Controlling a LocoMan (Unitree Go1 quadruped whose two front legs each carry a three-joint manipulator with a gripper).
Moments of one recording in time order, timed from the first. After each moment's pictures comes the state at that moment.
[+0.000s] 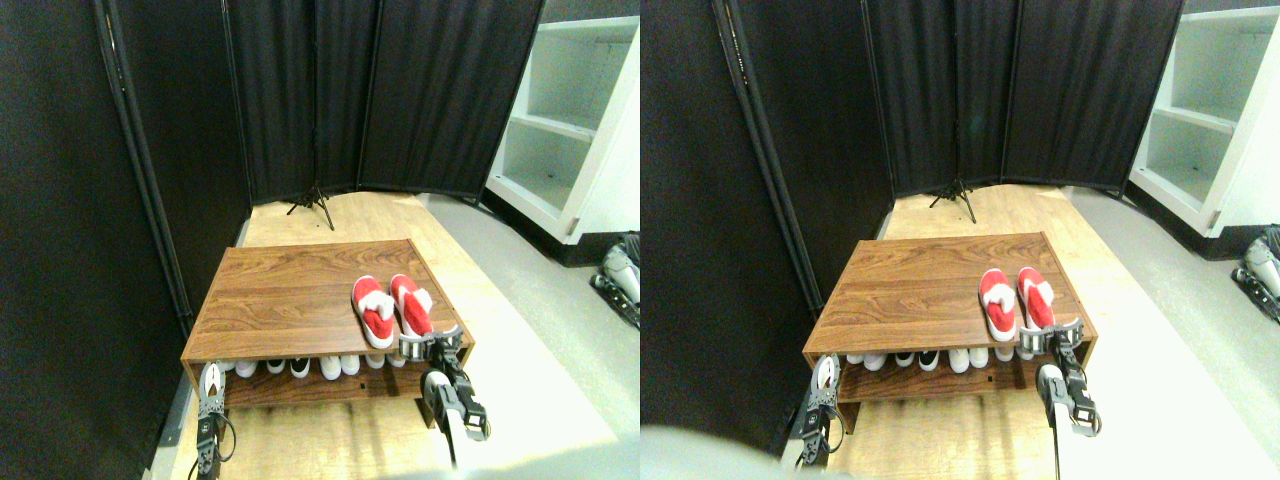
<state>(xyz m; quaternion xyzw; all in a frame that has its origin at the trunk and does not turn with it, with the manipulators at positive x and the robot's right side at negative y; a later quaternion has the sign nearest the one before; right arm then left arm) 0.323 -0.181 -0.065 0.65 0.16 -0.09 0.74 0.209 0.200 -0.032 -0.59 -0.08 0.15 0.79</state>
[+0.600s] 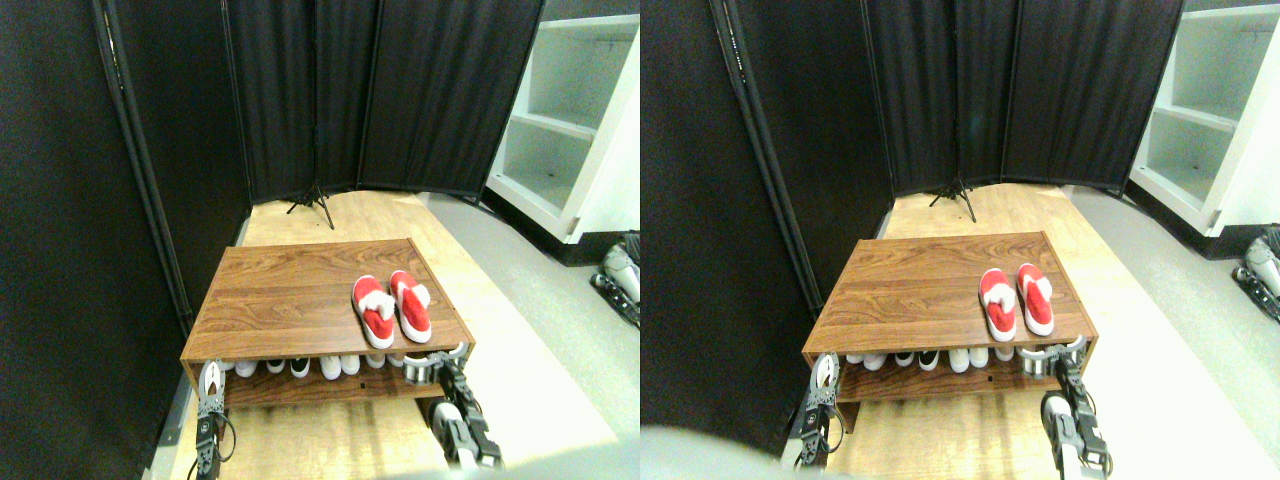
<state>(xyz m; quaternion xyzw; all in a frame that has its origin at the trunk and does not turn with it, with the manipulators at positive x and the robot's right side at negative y) 0.276 -0.177 -0.049 0.66 0.15 -0.03 0.74 0.209 0.198 -0.027 -0.59 -0.09 0.14 0.79</state>
